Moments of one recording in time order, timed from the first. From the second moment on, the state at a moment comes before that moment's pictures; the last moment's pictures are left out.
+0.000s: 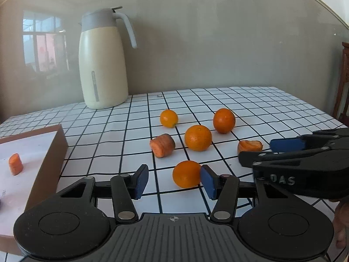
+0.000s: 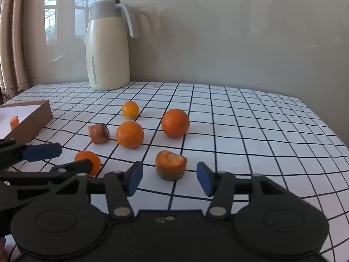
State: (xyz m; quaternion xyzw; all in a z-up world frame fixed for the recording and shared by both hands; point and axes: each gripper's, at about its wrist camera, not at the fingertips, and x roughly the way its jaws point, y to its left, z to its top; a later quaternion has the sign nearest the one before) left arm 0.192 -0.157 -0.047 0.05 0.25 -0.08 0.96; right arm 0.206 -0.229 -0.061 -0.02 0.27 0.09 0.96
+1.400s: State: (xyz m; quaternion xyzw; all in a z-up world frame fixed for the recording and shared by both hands) left arm 0.169 -0.138 -0.018 0.06 0.25 -0.10 0.96; right arm 0.175 -0.224 -0.035 -0.03 0.25 0.09 0.96
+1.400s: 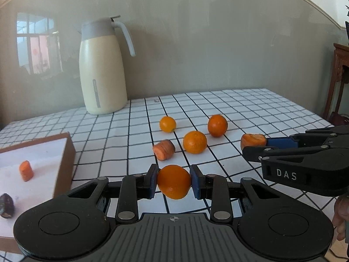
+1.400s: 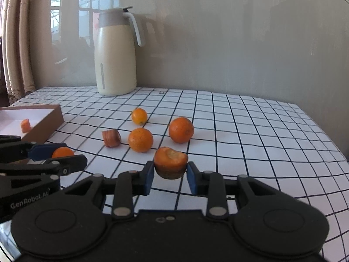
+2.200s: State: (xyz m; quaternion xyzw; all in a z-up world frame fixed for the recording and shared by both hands) left arm 0.110 -0.089 0.018 0.06 0.19 -0.06 0.98; right arm 0.126 -0.198 -0.007 -0.04 0.20 0.13 0.97
